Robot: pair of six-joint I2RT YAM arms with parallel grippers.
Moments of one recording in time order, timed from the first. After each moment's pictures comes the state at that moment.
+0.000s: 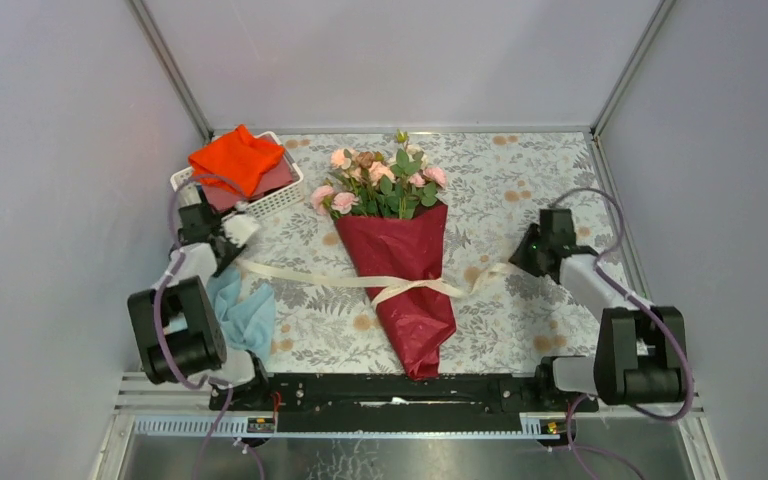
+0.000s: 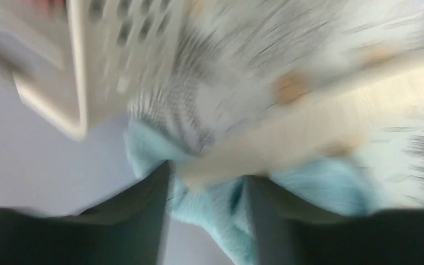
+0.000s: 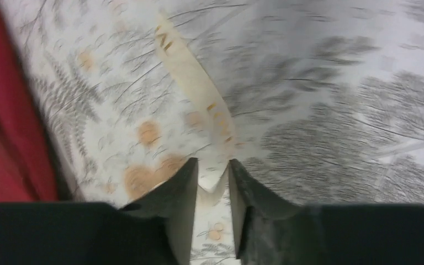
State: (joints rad) left arm 0.42 1.47 0.74 -0.20 -0.03 1.06; right arm -0.05 1.26 0.57 -0.22 -0.02 0.57
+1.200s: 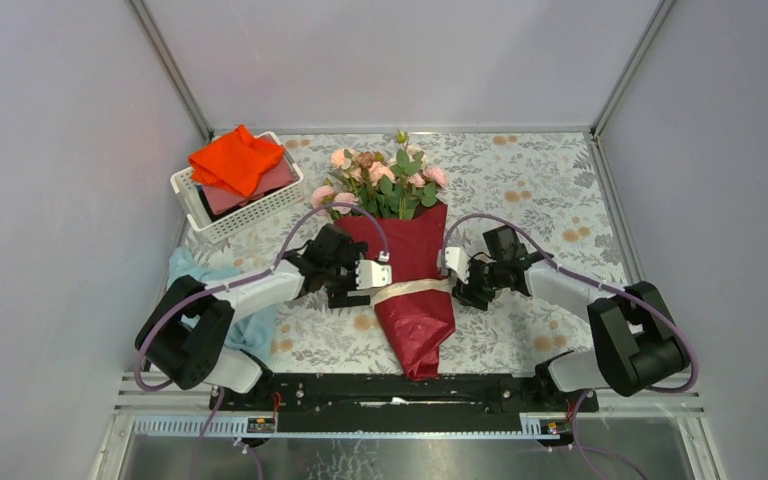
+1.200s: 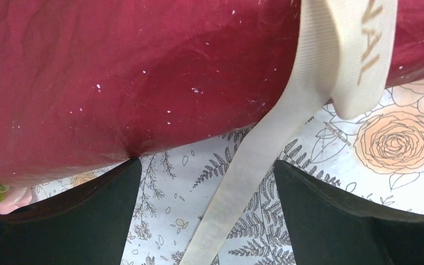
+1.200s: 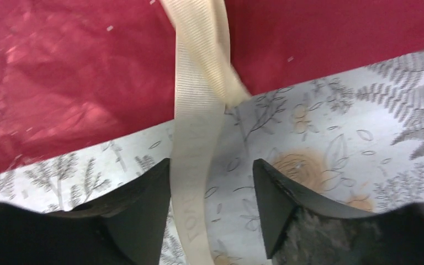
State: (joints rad) left arm -0.59 1.45 0.69 -0.24 0.26 0.92; right arm 0.40 1.39 0.61 -0.36 -0.50 -0.90
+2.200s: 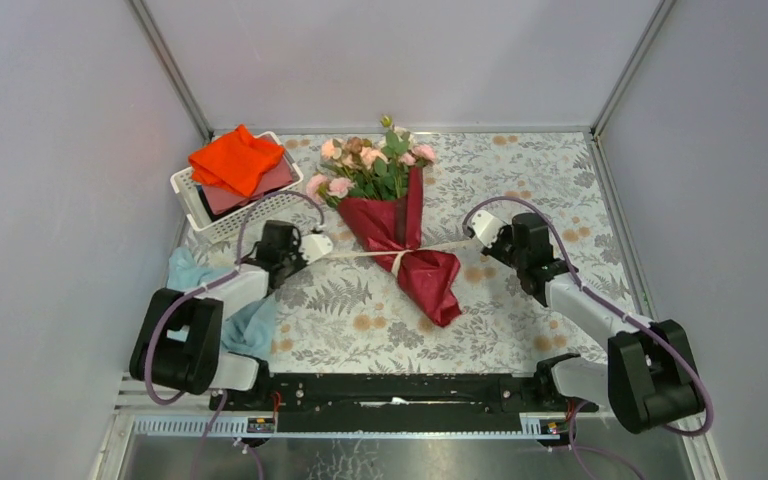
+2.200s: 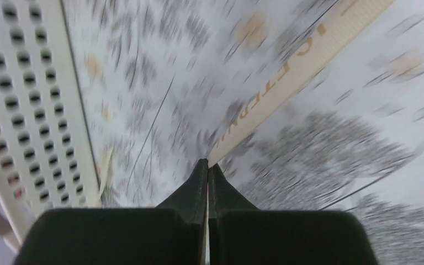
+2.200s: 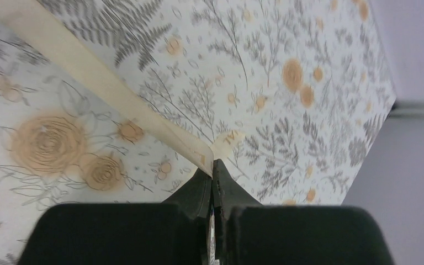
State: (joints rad) left arm -0.25 1.39 0.55 -0.05 -0.08 0.84; right arm 0.30 1.18 0.53 0.03 -0.03 -0.81
